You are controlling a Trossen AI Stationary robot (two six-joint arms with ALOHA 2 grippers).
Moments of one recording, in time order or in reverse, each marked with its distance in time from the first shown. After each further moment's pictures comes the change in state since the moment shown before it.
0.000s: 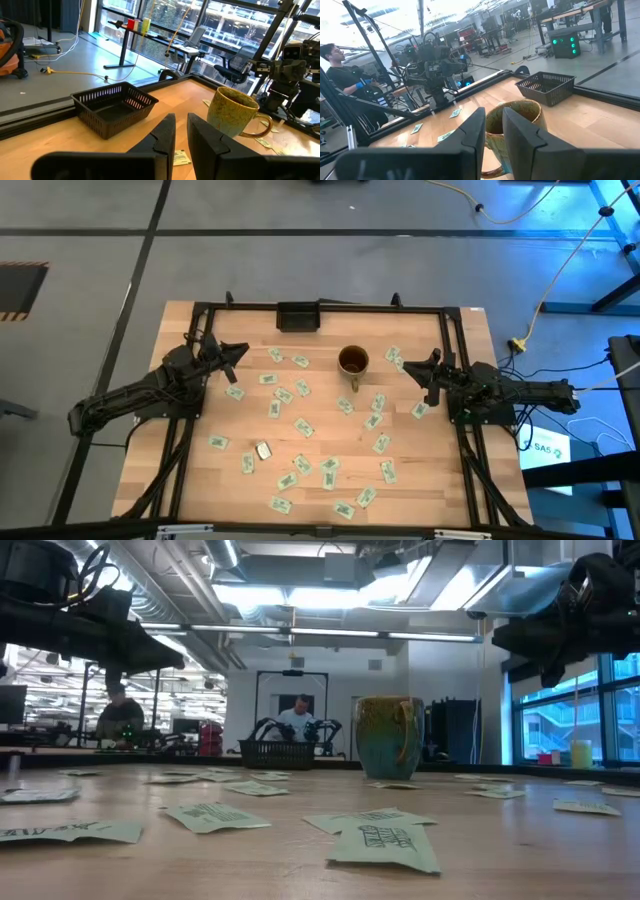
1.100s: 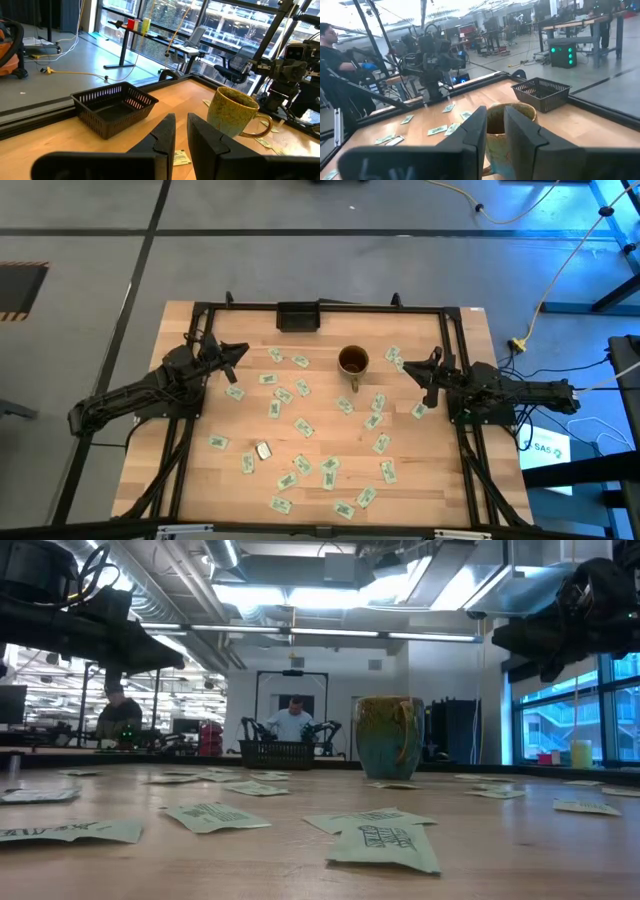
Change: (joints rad) left arm 0.000 0.000 0.000 0.000 0.000 0.000; right arm 0.000 0.000 0.000 0.002 0.000 -0.121
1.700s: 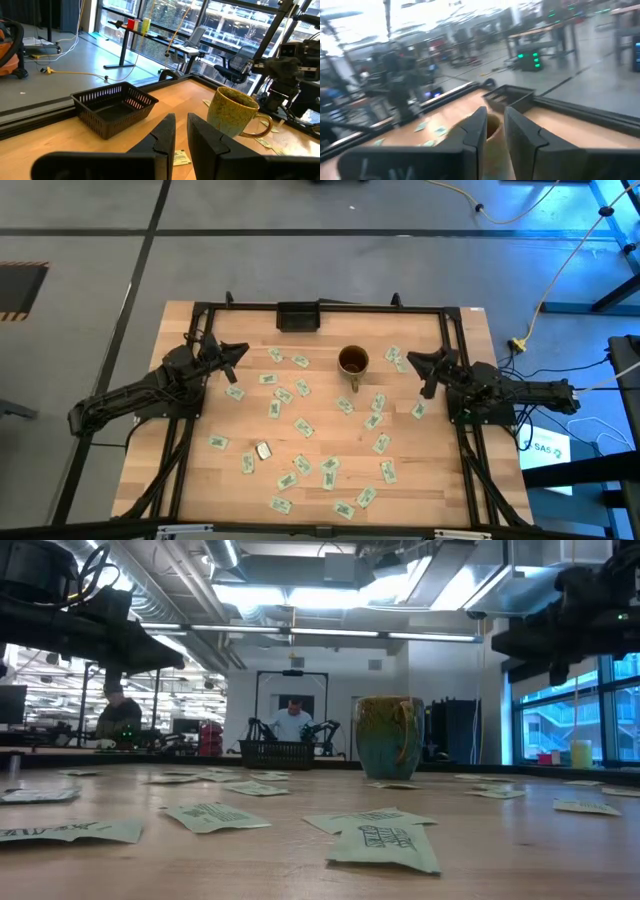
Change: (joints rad) left arm 0.000 0.000 0.000 0.000 0.000 0.000; right arm 0.000 0.000 0.000 0.011 0.210 0.042
